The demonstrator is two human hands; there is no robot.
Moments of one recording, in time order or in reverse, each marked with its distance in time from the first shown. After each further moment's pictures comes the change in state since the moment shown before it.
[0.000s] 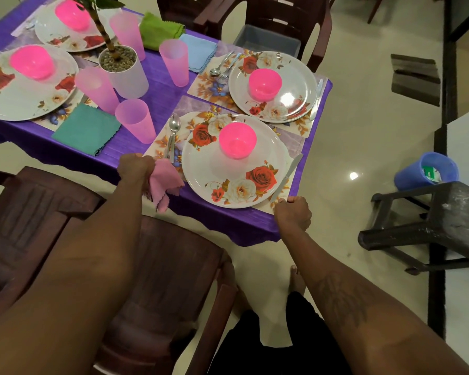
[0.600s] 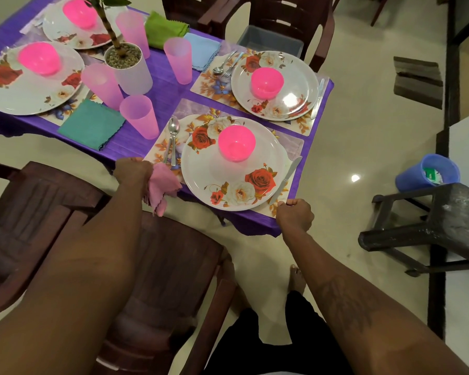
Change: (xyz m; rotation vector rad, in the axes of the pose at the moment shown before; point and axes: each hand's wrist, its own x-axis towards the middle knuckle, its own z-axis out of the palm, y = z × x) left_hand -0.044 -0.007 -0.013 -0.037 0.119 0.015; right_hand -0.008 0.012 -0.010 0.015 -0.016 -0.014
